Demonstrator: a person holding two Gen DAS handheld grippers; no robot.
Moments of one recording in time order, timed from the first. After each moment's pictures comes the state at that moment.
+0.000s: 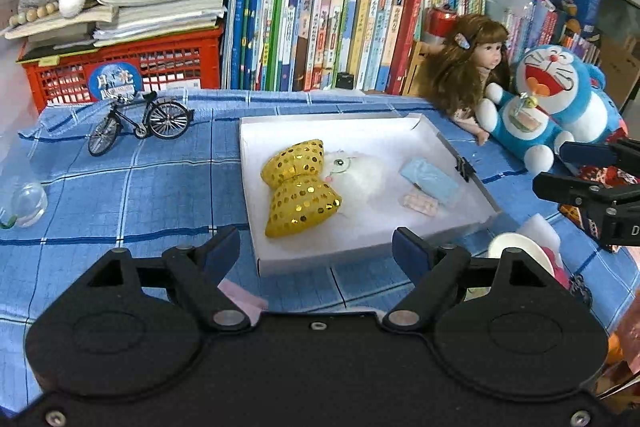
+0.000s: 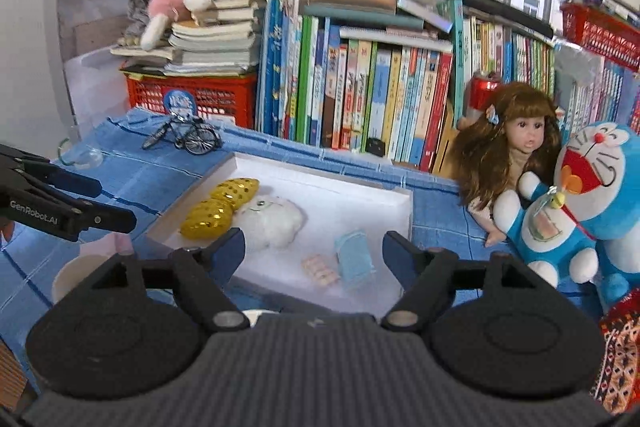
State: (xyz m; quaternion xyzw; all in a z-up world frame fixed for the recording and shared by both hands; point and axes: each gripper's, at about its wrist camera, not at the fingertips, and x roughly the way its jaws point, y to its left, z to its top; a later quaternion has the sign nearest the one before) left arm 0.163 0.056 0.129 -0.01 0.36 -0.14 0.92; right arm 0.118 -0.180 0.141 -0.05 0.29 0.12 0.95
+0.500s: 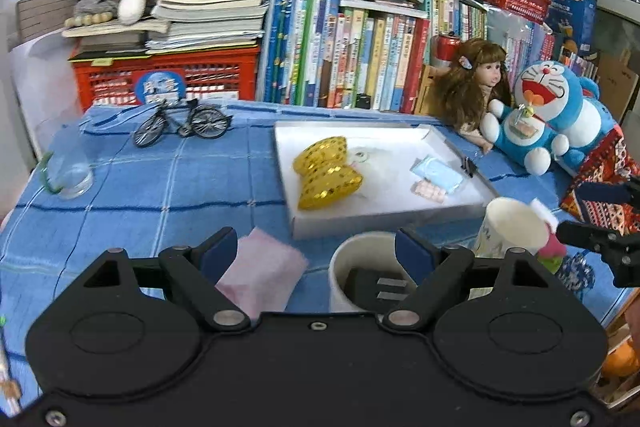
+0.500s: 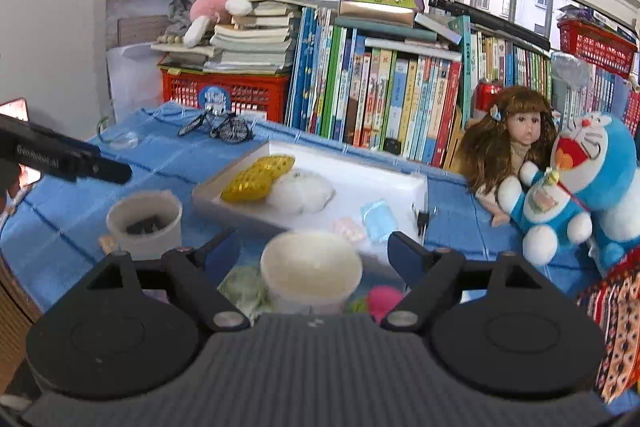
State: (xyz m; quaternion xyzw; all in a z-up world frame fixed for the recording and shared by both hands) left arm 0.073 0.096 0.115 -0.02 0.31 -0.11 0.95; right arm 0.030 -0.171 0.110 -0.07 0.25 0.13 0.96
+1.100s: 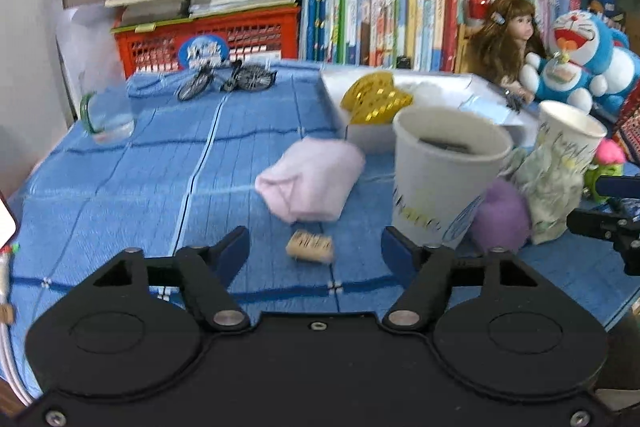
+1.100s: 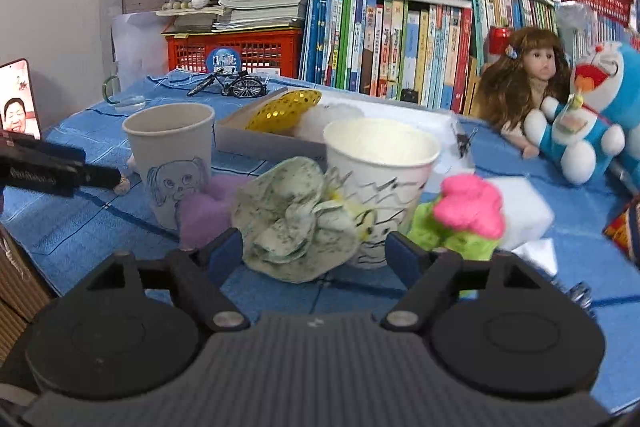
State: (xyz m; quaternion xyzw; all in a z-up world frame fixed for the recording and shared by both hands) left arm 0.031 0.111 0.023 0.02 0.30 -0.06 0.95; right arm 0.006 -0.134 0.023 -0.04 0.26 0.12 0.96
